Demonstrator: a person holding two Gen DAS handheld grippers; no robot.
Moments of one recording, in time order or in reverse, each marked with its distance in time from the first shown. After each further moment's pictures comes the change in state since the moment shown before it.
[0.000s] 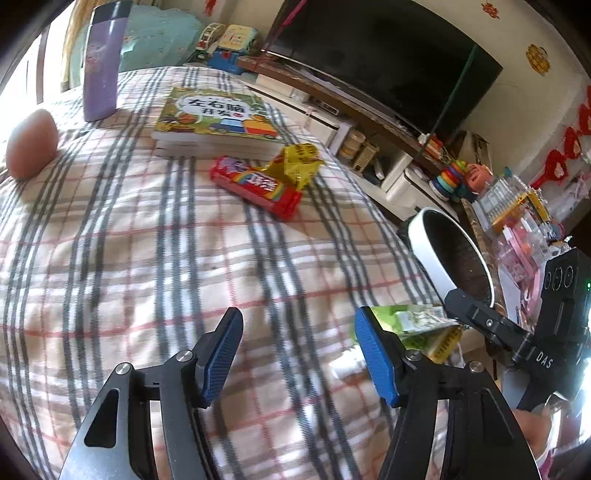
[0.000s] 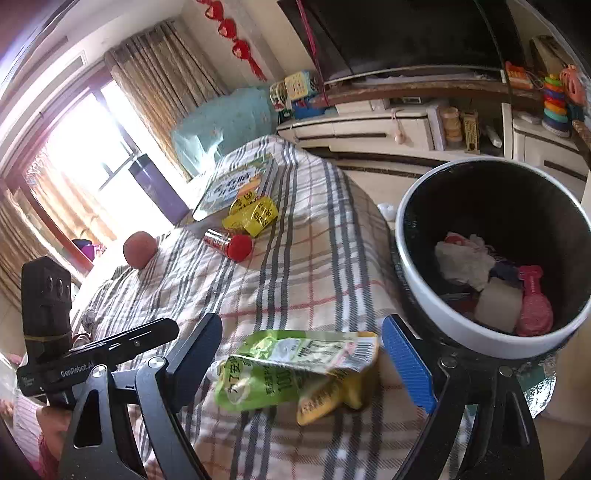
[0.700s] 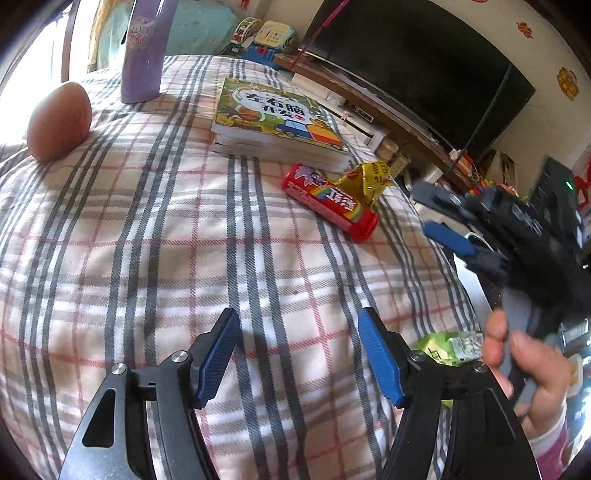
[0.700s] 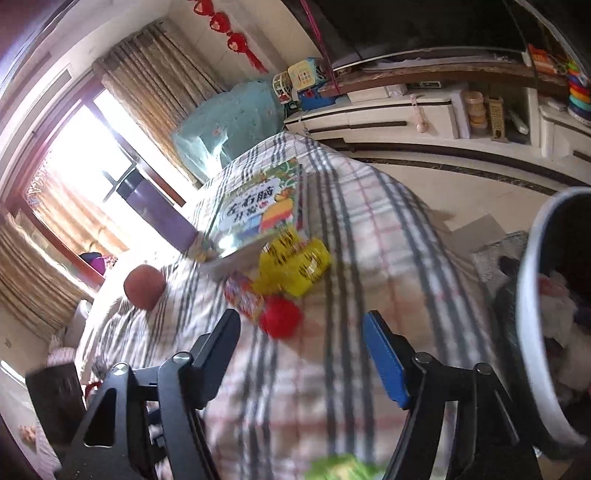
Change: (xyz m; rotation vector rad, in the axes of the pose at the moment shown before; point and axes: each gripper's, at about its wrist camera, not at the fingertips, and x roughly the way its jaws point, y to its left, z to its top) left arm 0.018 0.052 0.021 -0.085 0.004 0.052; right arm 0.092 0.042 0.070 0.072 0.038 0.065
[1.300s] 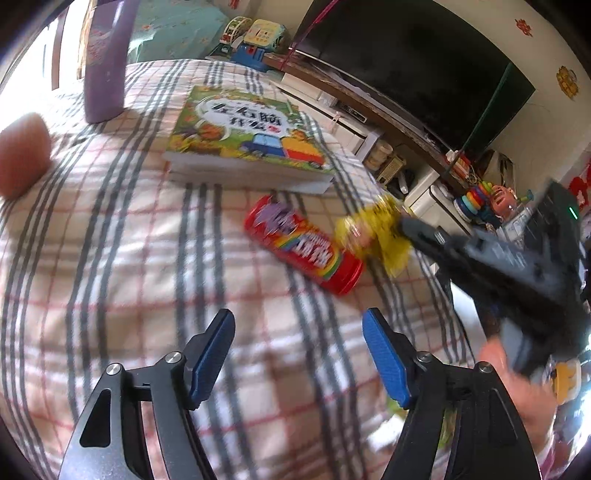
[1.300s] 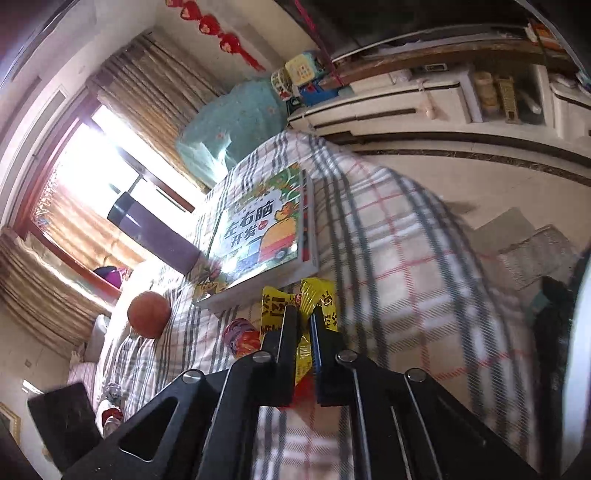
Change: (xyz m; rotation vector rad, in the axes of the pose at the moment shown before) left arm 0.040 -0.027 0.039 0.017 -0.004 -0.009; right arm 0.028 -0.018 0.023 0.073 0.004 0.068
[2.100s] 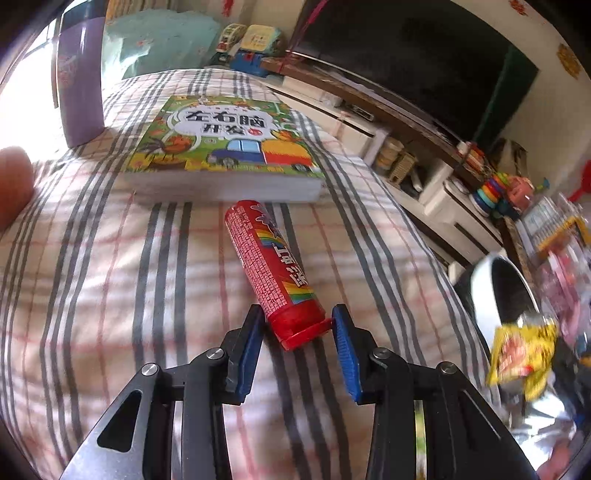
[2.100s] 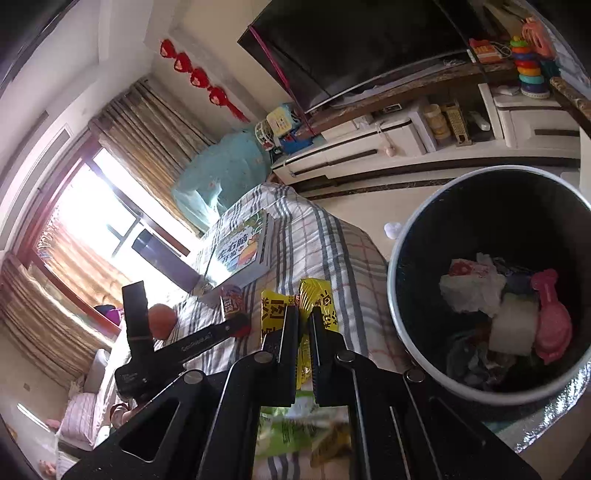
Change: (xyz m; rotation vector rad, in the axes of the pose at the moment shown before) left arm 0.027 -0.028 -0.003 0.065 -0.010 0.066; right arm -0.138 -0.048 -0.052 0.057 -0.187 -0.026
